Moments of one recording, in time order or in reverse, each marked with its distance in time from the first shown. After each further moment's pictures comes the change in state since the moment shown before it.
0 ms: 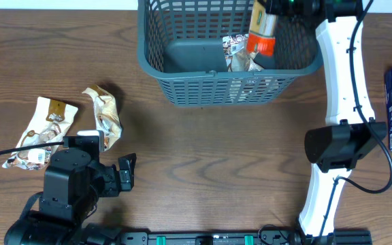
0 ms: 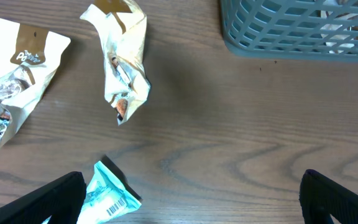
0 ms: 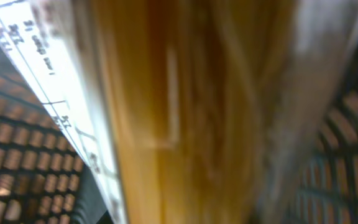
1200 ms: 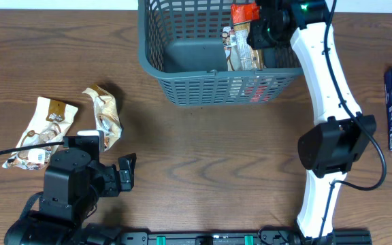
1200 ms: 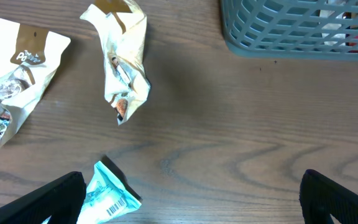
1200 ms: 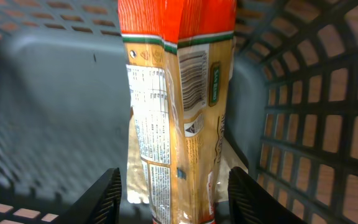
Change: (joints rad) left arm 0.000 0.000 0.000 0.000 0.000 0.000; right arm 0.089 -0.039 -0.224 -0.084 0.215 -0.135
